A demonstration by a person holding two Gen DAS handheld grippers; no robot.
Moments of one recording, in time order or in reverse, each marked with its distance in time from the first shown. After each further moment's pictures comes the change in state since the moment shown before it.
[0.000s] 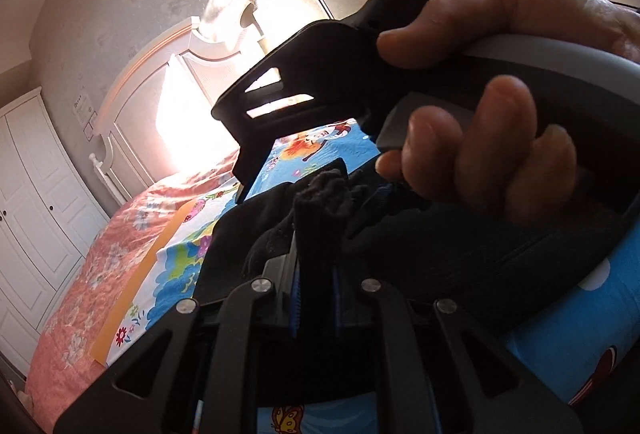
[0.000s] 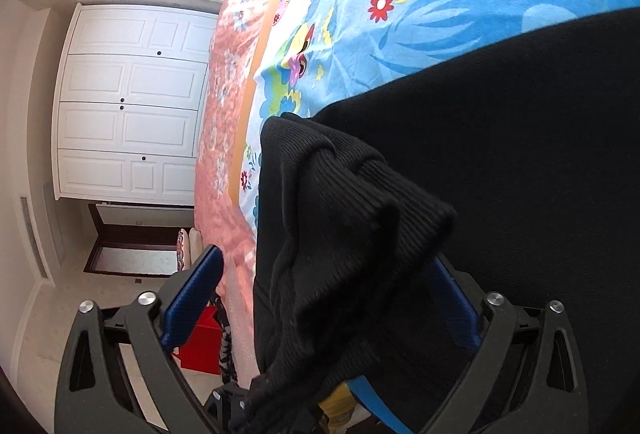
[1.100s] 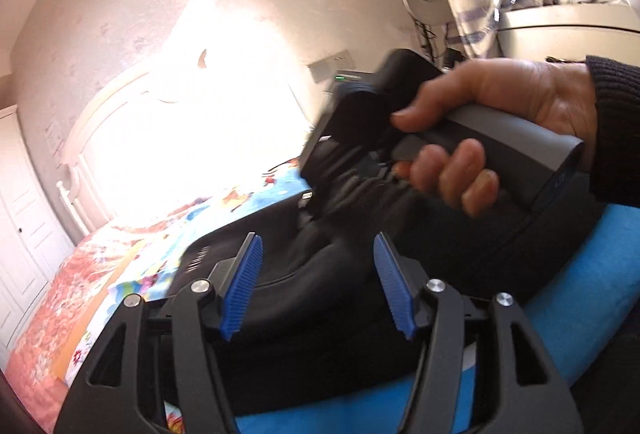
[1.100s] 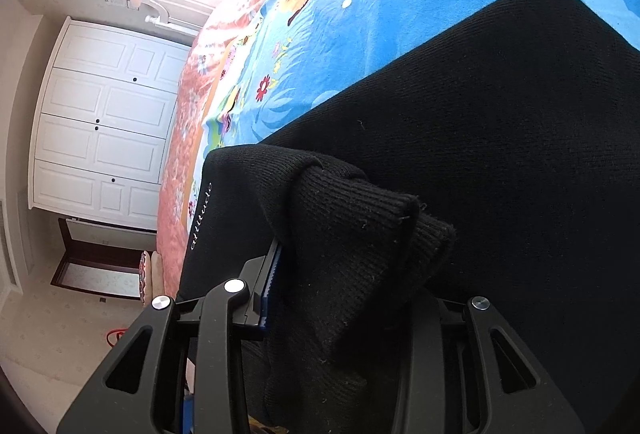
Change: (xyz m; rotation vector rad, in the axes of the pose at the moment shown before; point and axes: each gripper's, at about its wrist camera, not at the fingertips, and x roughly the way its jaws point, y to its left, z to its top) left arm -0.023 -0.042 0.010 -0.041 -0.154 -0.083; right arm -0.114 -0.107 -0.013 0.025 -0.147 -0.114
